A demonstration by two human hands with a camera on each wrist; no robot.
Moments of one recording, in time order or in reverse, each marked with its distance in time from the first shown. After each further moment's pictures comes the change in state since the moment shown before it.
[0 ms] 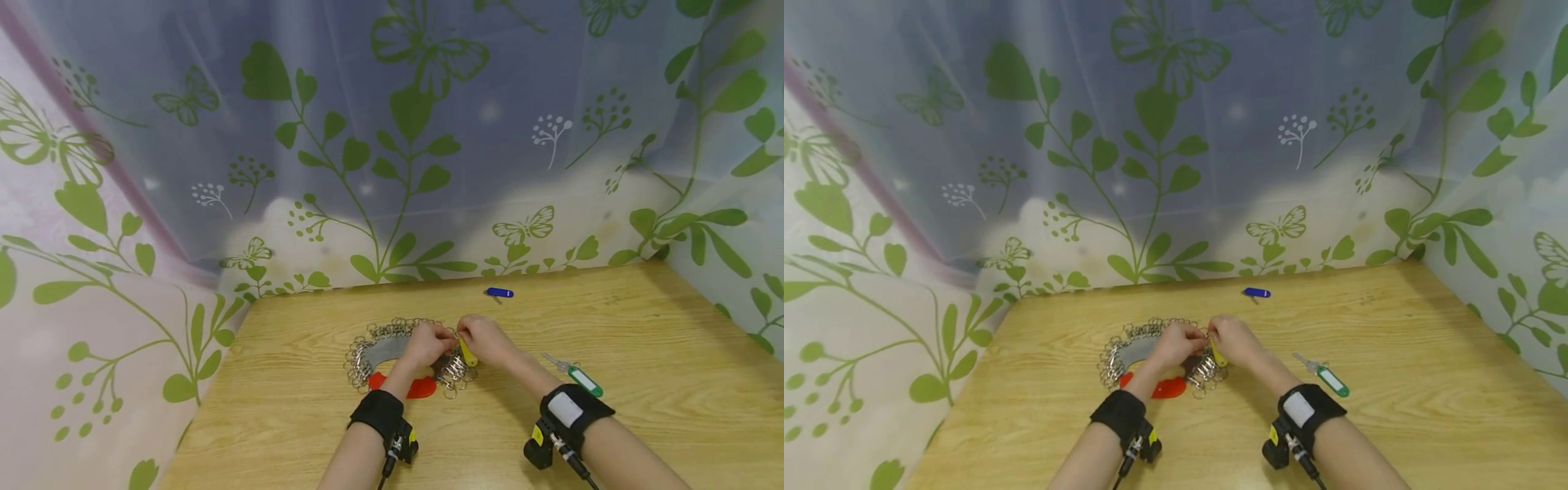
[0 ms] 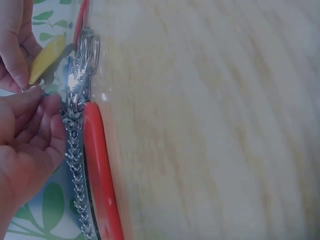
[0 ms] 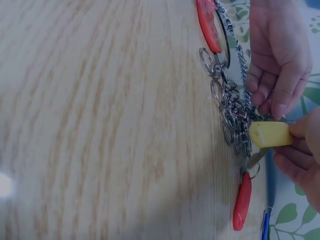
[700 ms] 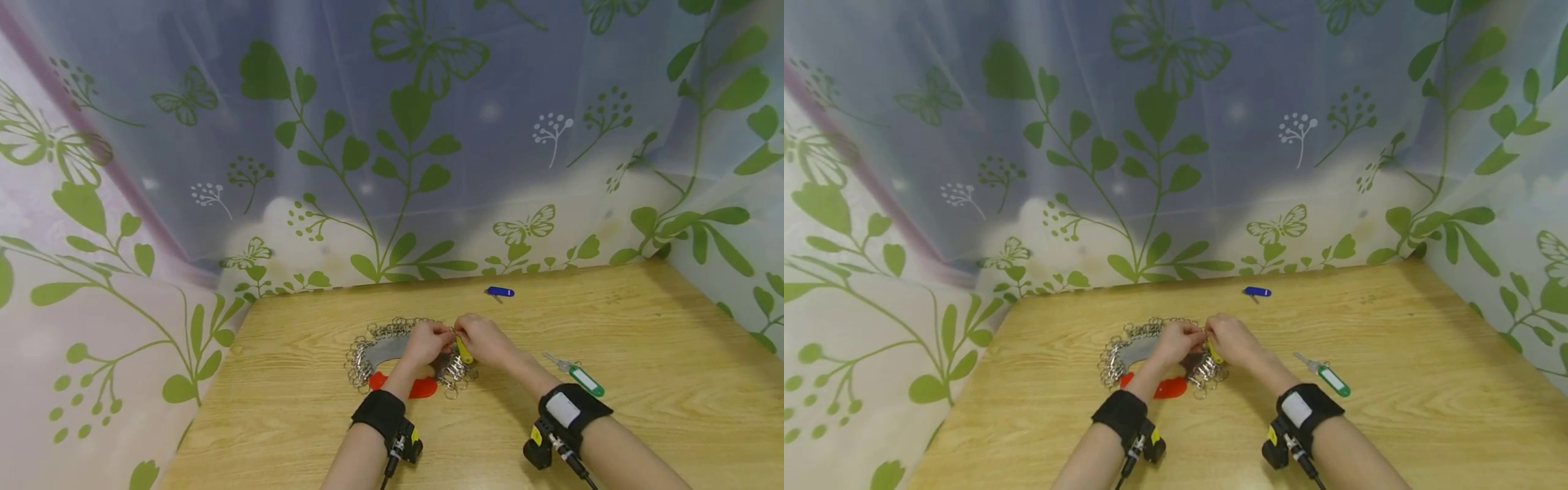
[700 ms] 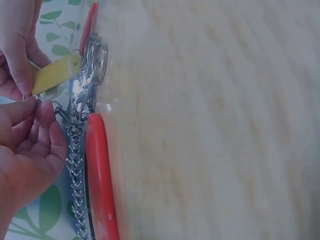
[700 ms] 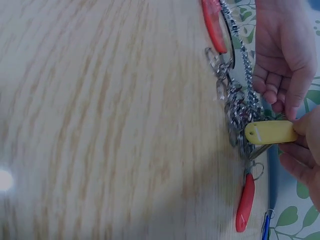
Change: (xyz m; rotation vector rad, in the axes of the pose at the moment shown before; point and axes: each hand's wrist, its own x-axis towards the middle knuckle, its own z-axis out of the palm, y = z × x) left_hand 0.002 0.000 0.002 -0.075 0.079 -0.074; right_hand 0.001 -0.001 0.003 -0.033 -0.002 -0.030
